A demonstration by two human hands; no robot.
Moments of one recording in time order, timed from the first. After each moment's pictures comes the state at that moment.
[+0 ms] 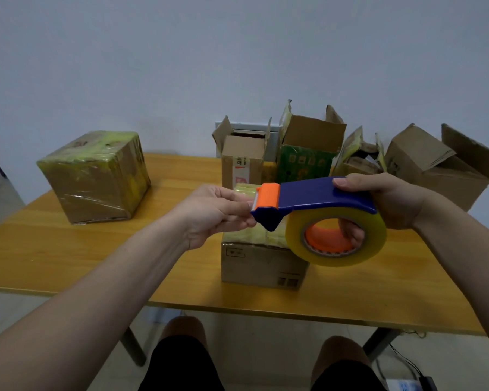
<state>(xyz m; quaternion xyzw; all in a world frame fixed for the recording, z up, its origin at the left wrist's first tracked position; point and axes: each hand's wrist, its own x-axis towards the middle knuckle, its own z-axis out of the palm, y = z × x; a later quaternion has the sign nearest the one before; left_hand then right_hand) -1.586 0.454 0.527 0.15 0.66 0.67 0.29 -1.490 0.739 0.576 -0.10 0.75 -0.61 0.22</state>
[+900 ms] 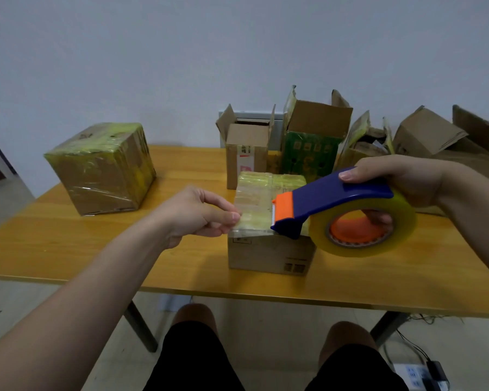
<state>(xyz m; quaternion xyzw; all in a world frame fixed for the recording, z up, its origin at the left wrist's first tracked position) -1.589 0.418 0.513 0.15 0.79 0.55 0.24 -1.489 0.745 0.591 -0.06 0.81 -0.51 0.28</state>
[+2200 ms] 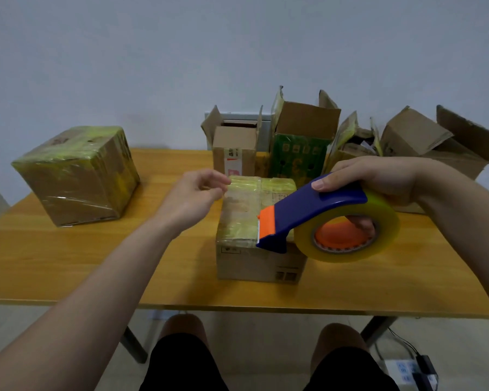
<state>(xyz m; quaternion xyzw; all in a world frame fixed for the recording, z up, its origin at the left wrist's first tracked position) -1.632 0.452 0.497 0.22 0.84 0.50 0.05 -1.501 0.733 0.597 -0.03 0.83 -0.48 0.29</state>
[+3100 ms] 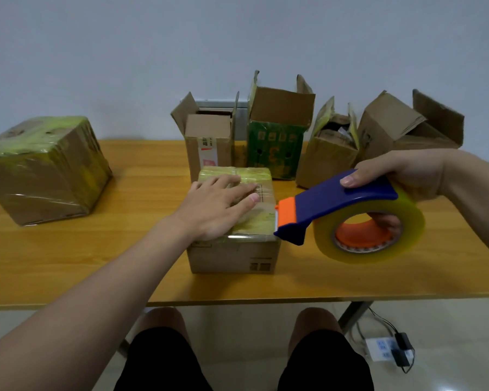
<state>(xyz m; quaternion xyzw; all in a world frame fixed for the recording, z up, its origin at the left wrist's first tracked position) -1.618 0.518 0.469 0.41 0.90 0.13 0.00 -1.471 0.813 0.586 0.05 0.80 -0.50 0.33</state>
